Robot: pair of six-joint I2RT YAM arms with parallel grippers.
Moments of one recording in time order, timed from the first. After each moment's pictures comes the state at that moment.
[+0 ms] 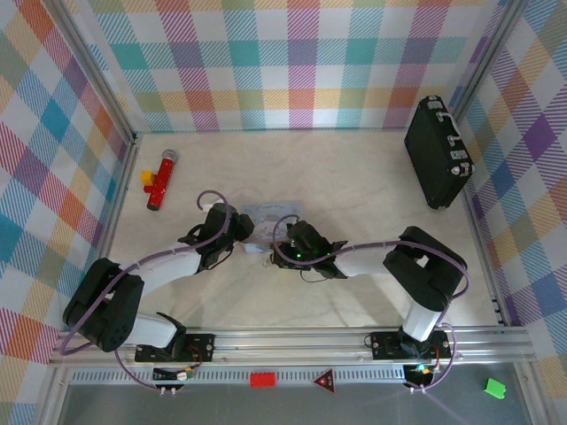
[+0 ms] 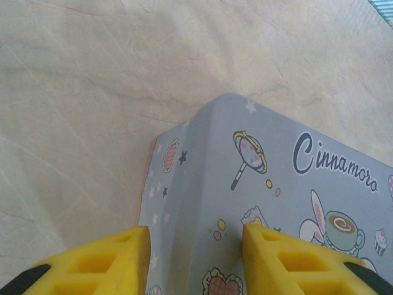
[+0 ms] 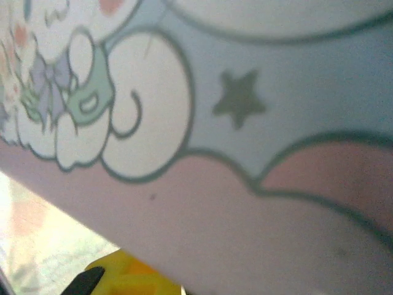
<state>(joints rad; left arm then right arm) -0.52 1.37 0.60 0.05 -0.13 -0.88 0.90 1.72 0.75 0.22 -0.13 0.93</state>
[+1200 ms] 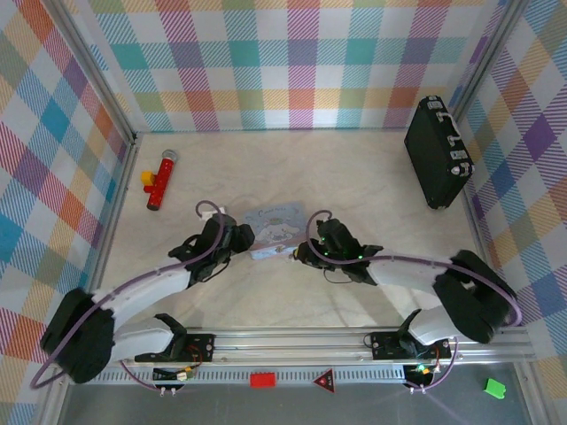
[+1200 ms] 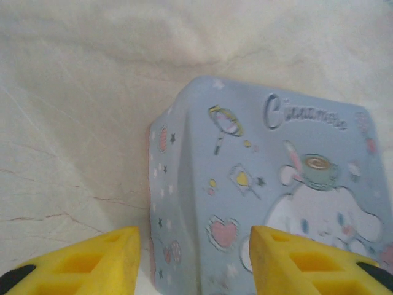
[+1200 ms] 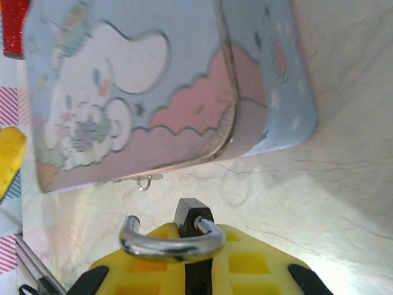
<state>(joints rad) -0.61 1.11 0.57 -0.16 -0.18 -0.83 0.80 1.37 0.59 0.05 -0.14 0.96</state>
